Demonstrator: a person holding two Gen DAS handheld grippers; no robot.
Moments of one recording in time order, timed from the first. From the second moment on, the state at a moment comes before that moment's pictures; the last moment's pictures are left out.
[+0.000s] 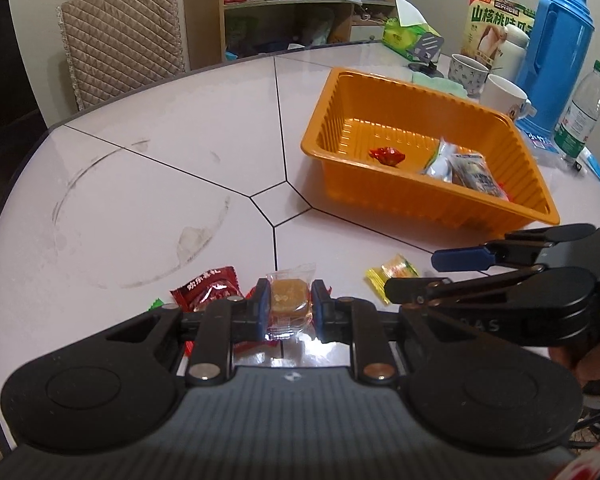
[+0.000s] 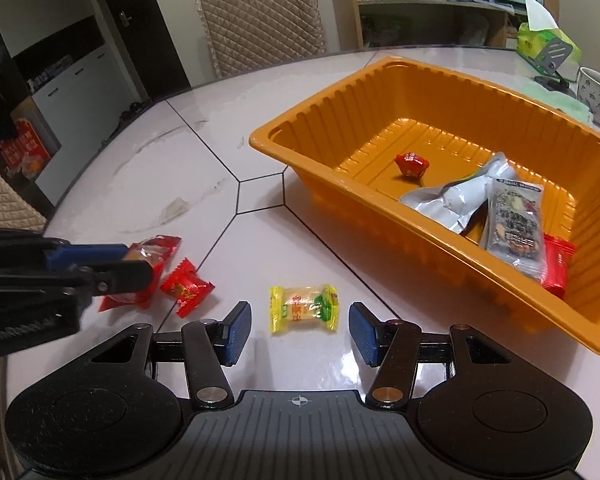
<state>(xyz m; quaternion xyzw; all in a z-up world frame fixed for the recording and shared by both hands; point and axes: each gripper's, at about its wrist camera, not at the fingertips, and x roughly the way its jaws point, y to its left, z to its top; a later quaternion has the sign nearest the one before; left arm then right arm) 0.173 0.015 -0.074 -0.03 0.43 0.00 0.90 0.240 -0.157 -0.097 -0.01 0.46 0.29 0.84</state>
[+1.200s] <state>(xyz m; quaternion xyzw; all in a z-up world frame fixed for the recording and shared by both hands) 0.176 0.010 -0.072 -0.02 0.42 0.00 0.91 0.231 -0.146 -0.097 -0.07 0.43 0.29 0.85</state>
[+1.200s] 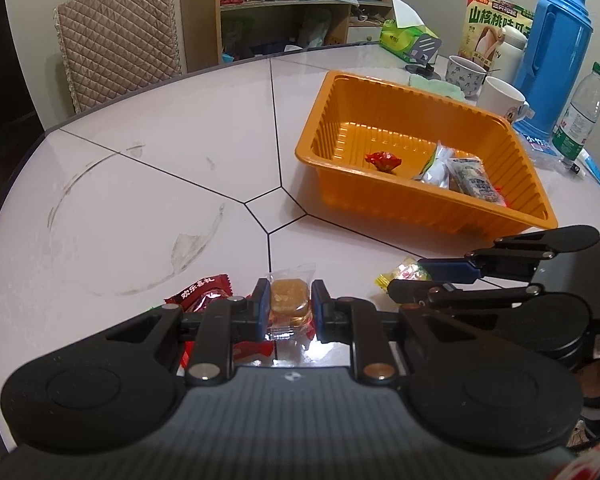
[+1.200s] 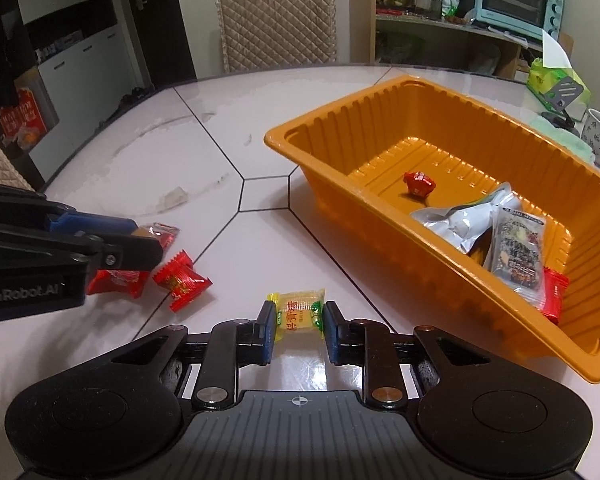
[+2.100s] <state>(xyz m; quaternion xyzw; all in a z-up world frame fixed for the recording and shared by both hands) 0.226 -0.055 -0.027 0.01 0.38 -0.09 0.92 0.236 -0.253 -0.013 0.04 0.39 0.19 0.90</state>
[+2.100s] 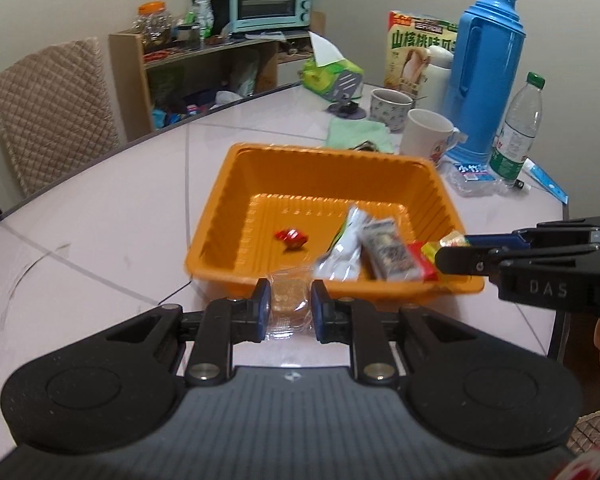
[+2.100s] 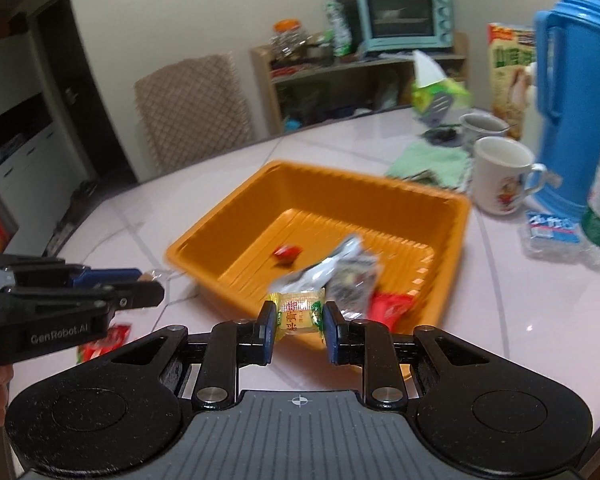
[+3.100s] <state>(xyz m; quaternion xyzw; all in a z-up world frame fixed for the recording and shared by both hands) 0.387 -0.114 -0.053 0.04 0.40 -0.14 0.90 0.360 -0.296 -0.047 0.05 0.41 0.12 0.90</state>
